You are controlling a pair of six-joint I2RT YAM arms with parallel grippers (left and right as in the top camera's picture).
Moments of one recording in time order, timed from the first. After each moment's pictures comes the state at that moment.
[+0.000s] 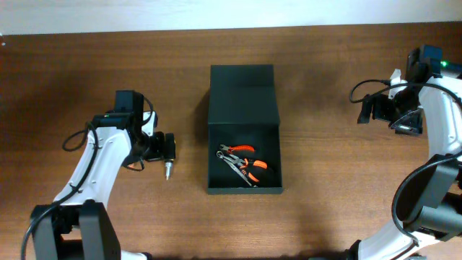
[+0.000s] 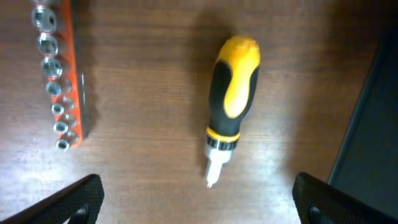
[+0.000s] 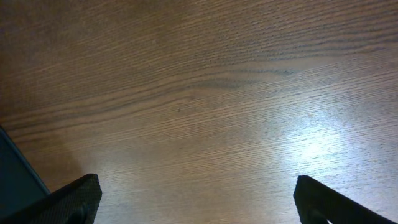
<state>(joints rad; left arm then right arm) -0.02 1.62 1.09 -0.91 0.07 -0.10 -0.31 1.87 1.61 -1.27 -0.07 -0.01</state>
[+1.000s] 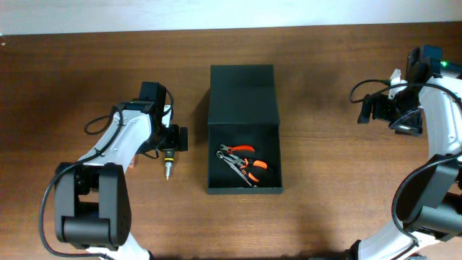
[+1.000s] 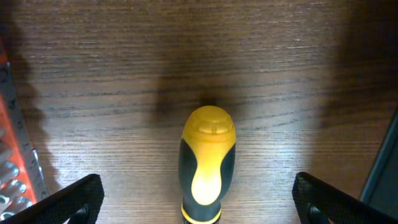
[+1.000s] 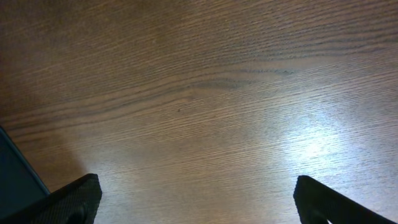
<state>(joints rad) -0.10 1.83 1.19 -0.84 0.01 -0.11 -0.31 1.87 1.61 -1.27 -0.07 -0.01</state>
